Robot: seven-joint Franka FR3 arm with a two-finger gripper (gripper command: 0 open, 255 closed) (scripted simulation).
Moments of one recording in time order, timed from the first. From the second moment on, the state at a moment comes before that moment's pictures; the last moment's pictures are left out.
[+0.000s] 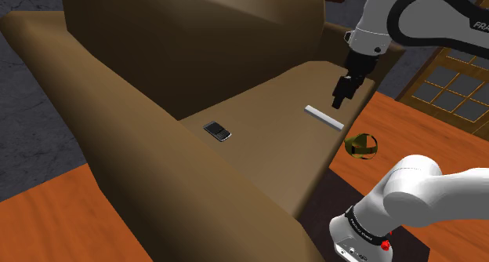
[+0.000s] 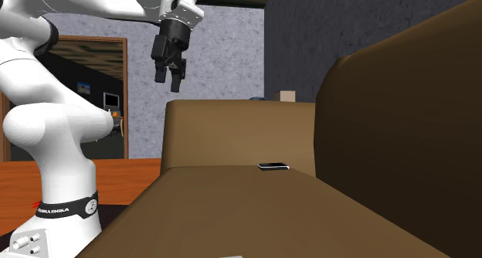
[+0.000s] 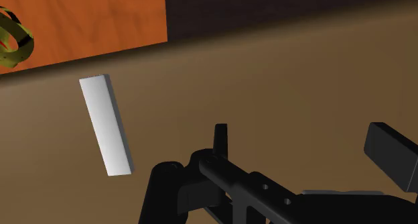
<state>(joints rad) 0.02 -0.78 0.02 -2.35 -0.09 1.46 0.01</state>
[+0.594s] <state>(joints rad) 0.06 -0.60 0.05 -2.36 -0.05 1.67 0.02</state>
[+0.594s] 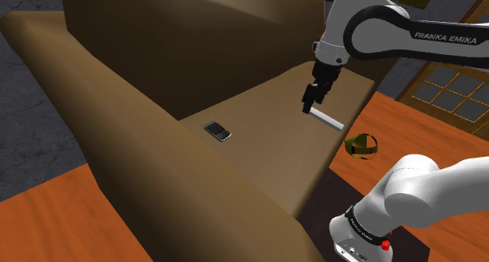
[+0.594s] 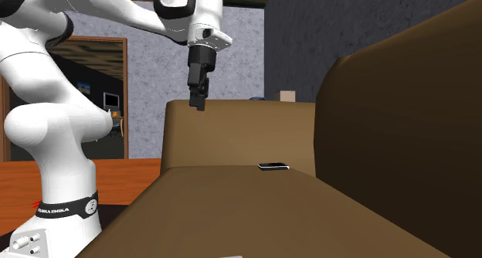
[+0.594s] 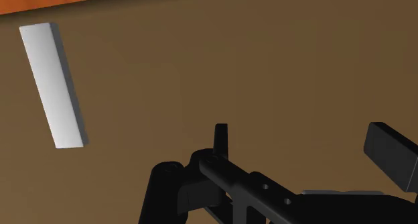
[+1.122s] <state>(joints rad) 0.10 -0.35 0.09 -2.29 -0.01 1.87 0.04</state>
